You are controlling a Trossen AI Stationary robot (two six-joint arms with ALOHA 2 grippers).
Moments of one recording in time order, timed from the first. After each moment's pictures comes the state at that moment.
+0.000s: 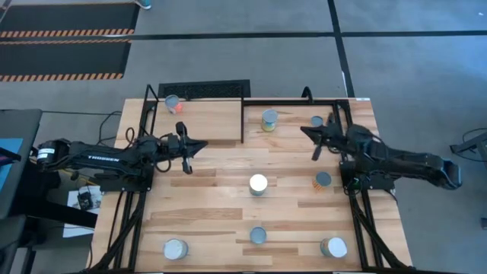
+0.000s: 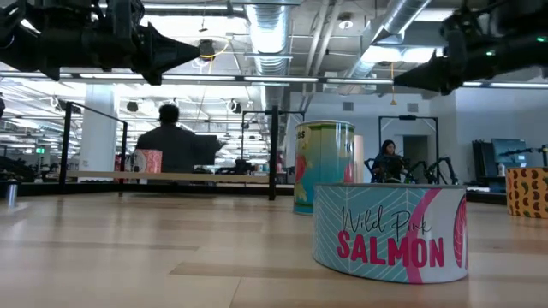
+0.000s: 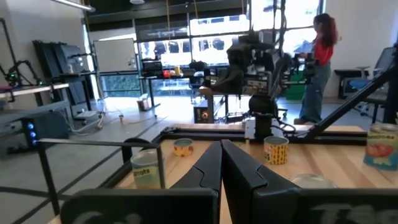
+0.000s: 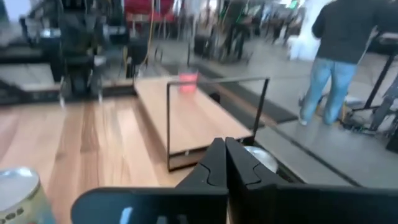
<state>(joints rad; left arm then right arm) 0.16 0.86 0.17 0.80 -0.06 0.06 -0.36 0.52 0.25 0.19 0.10 -0.07</state>
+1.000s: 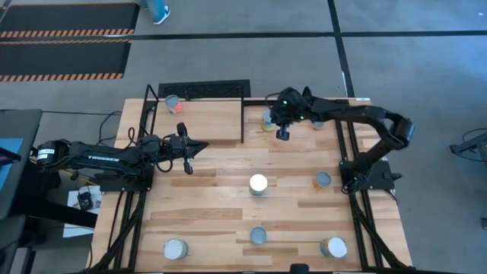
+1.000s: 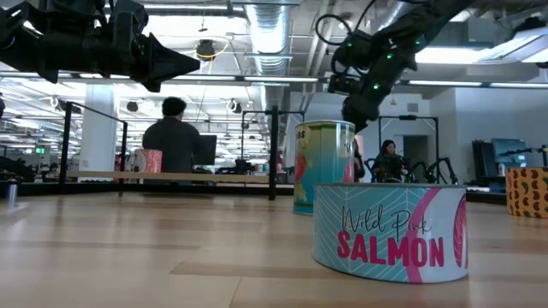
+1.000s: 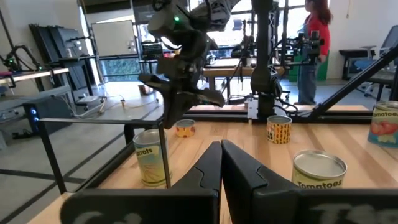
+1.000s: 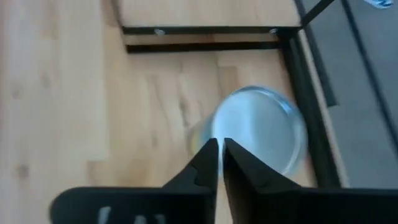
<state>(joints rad) 0.16 0.86 0.17 0.73 -0.06 0.07 -0.55 1.56 1.05 -0.37 -0.03 -0.45</state>
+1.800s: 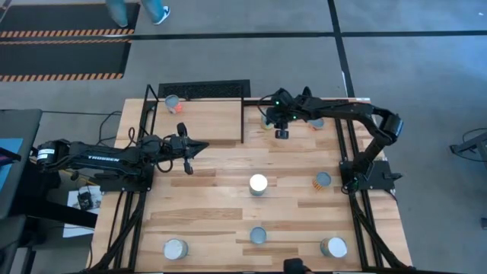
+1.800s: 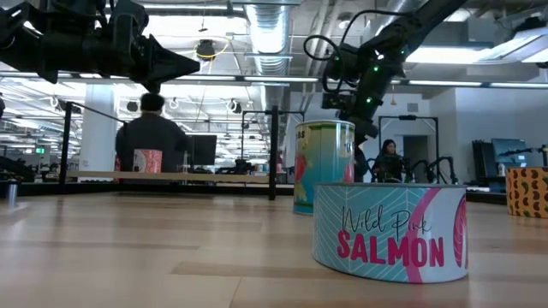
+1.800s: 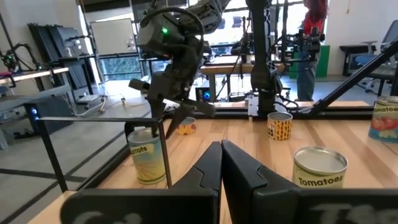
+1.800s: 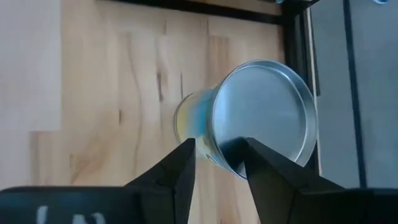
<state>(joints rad) 0.16 0.86 0.17 0.72 -0.06 0.08 -0.55 1.68 1.11 -0.42 0.07 -0.59</state>
